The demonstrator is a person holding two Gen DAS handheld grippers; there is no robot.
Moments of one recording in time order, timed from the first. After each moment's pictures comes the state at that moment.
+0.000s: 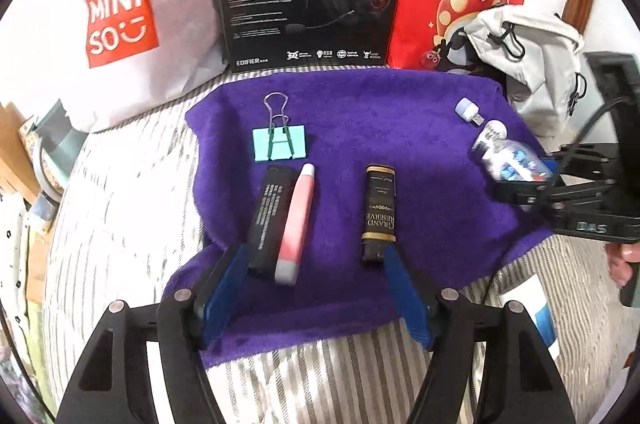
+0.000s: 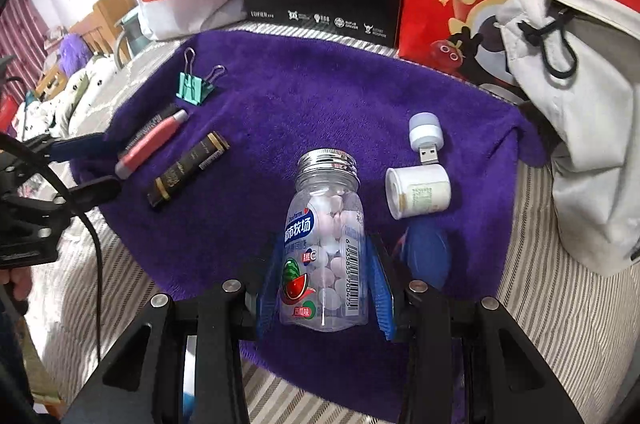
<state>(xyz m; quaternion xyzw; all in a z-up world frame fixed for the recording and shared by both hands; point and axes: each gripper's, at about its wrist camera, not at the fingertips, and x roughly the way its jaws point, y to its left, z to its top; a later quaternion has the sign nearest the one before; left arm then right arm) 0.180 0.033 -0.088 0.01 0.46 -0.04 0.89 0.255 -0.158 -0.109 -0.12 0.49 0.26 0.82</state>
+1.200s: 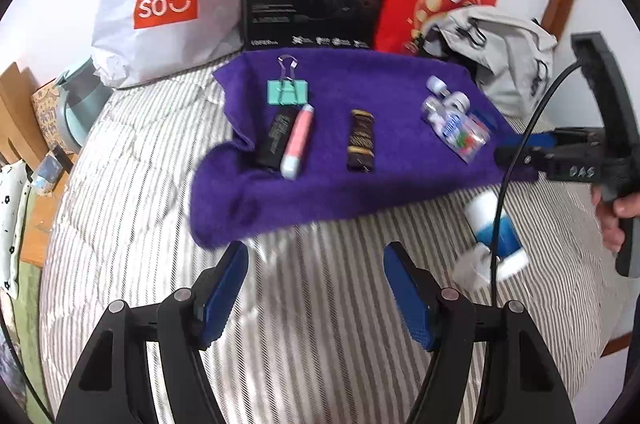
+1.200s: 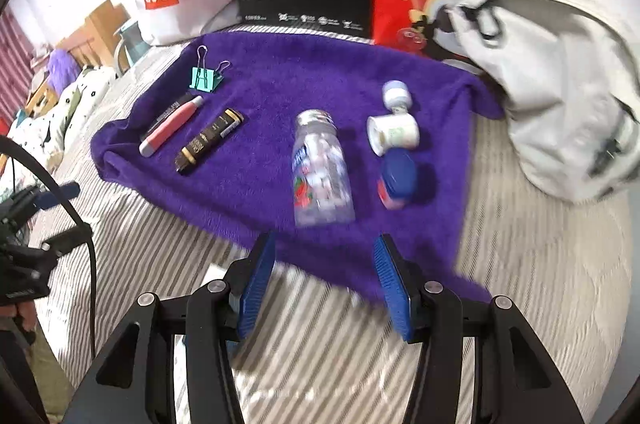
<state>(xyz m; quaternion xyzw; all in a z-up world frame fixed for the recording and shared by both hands) 0.097 0.044 -0.084 -0.01 0.45 -0.05 0.89 0.195 -0.194 -0.082 -0.09 0.49 0.22 0.84</state>
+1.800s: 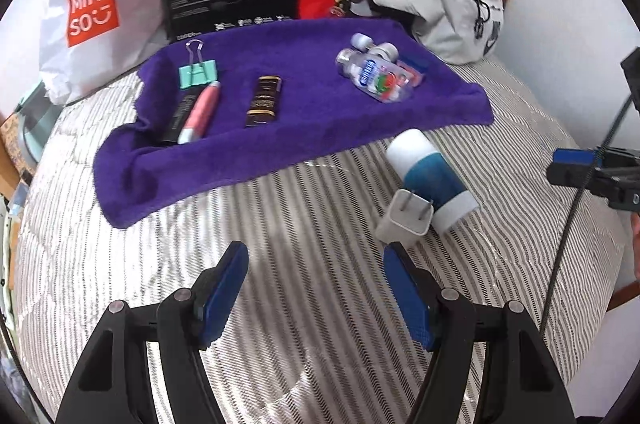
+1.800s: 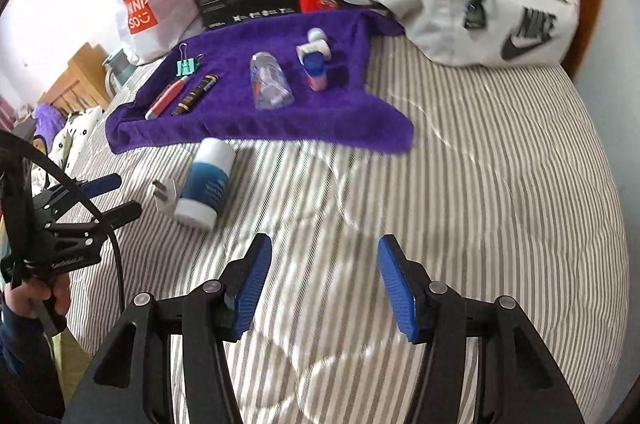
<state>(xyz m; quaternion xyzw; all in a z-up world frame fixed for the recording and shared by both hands) 0.078 -0.020 -0.104 0.04 0.46 -0.12 0.88 0.086 -0.282 -0.089 0.00 0.49 0.16 0.85</state>
